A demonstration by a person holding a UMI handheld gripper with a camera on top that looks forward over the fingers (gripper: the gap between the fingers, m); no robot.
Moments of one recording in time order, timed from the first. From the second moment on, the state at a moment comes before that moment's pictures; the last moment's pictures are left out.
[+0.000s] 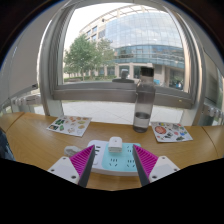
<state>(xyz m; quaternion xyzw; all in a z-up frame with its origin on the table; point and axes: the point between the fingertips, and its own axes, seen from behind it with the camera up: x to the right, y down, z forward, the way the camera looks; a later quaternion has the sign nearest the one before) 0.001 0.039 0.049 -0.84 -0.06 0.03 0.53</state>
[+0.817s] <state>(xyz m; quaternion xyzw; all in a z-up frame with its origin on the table) 0.071 0.090 0.275 -0.76 0.05 -0.05 0.65</state>
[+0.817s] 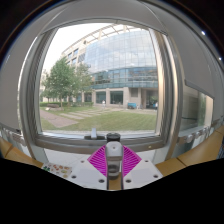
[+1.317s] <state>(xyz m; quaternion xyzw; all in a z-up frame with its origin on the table) 0.203 0.069 0.037 -0.87 0.08 0.02 0.49</state>
